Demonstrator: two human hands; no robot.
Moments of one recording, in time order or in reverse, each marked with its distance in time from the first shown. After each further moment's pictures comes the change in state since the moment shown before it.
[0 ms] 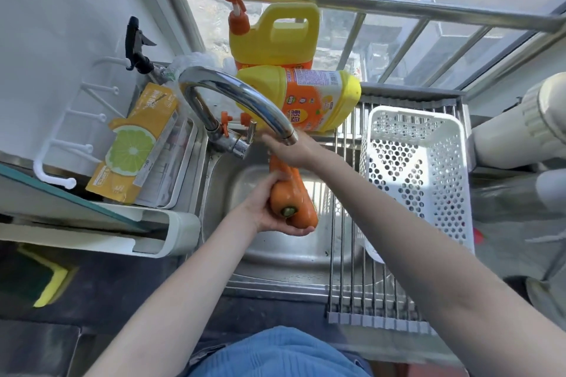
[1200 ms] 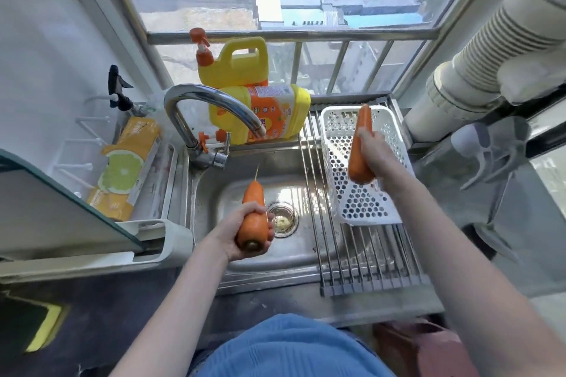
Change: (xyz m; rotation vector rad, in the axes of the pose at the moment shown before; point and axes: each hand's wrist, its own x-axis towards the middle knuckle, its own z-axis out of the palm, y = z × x) left_hand -0.049 -0.045 -0.032 0.333 -0.009 0.108; right_hand -0.132 0.092 -0.039 0.815 0.546 0.376
